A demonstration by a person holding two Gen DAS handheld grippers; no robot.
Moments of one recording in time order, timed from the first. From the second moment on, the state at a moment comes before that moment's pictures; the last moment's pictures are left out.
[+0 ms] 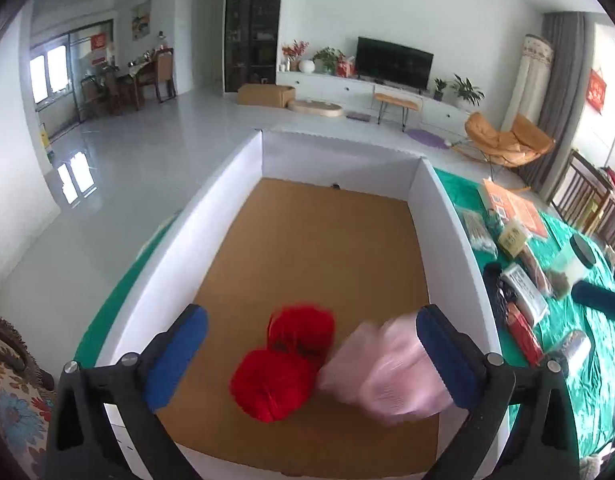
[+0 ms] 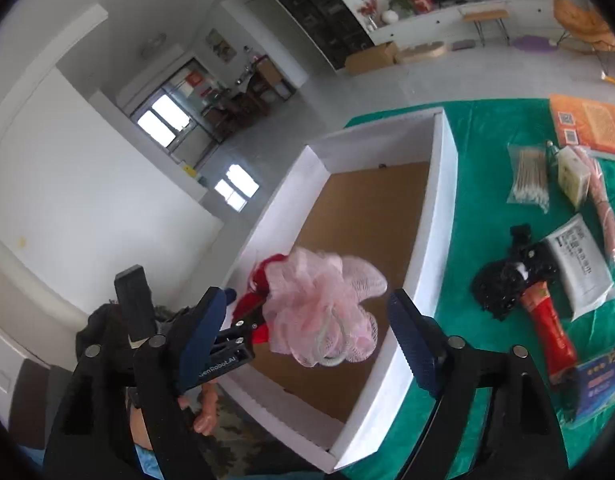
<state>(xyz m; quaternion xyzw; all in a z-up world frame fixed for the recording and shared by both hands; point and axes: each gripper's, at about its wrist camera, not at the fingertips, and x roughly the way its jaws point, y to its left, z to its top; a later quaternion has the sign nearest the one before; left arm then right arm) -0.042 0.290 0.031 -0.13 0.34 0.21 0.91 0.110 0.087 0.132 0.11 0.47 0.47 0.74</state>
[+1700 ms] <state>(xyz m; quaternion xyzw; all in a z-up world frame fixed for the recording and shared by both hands) 0.102 0.038 -0.108 -0.02 0.45 0.01 0.89 0.138 -0.190 -0.033 -0.01 0.46 0.00 0.89</state>
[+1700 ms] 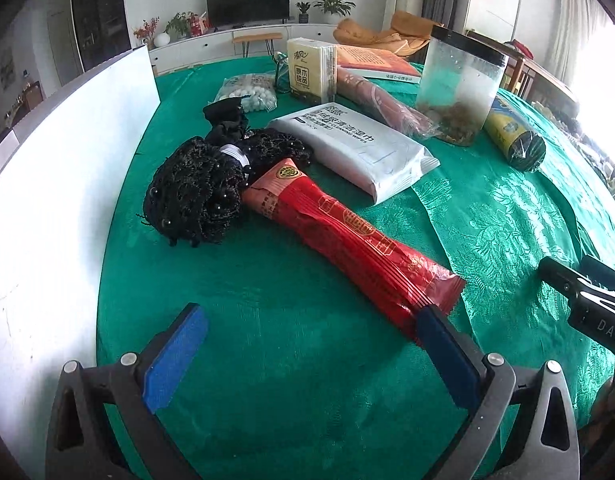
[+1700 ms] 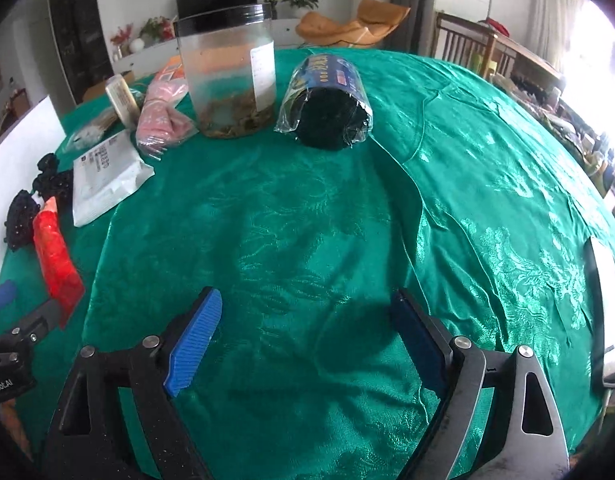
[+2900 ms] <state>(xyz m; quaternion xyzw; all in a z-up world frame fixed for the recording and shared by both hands) 0.103 0.036 -0.108 -0.02 0.45 0.01 0.89 0.138 -0.190 -0.032 -0.01 0.46 0.00 0.89</state>
